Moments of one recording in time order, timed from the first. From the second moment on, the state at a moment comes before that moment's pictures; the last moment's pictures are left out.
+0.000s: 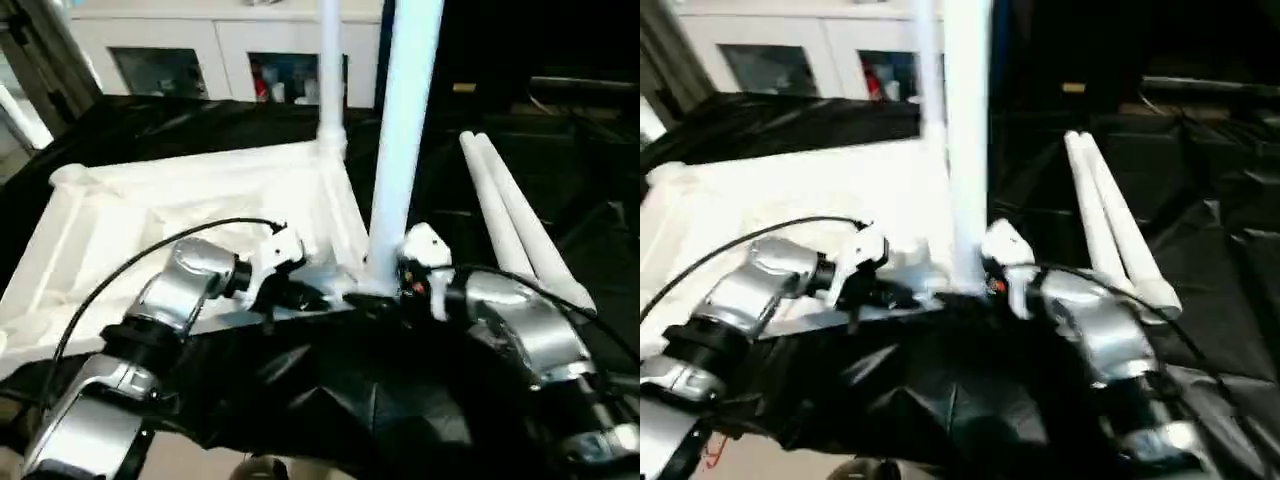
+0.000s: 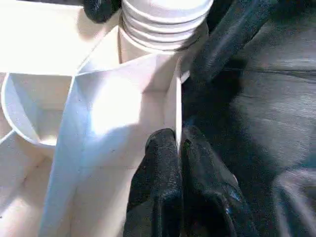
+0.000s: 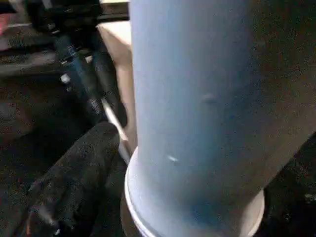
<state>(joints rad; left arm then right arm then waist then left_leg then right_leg) -0.65 0.37 -0.31 0.56 -0.04 0.20 -1.34 -0.40 -0.40 0.21 0.20 0.14 0.30 1.02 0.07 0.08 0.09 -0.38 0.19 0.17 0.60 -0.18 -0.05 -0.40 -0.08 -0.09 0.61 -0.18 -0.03</state>
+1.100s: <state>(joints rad) -0.75 0.20 -0.23 0.72 0.00 0.30 -0.94 -0.55 -0.09 0.05 0.50 0.06 0.27 0.38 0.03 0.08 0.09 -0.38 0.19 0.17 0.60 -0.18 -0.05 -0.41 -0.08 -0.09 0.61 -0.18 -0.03</state>
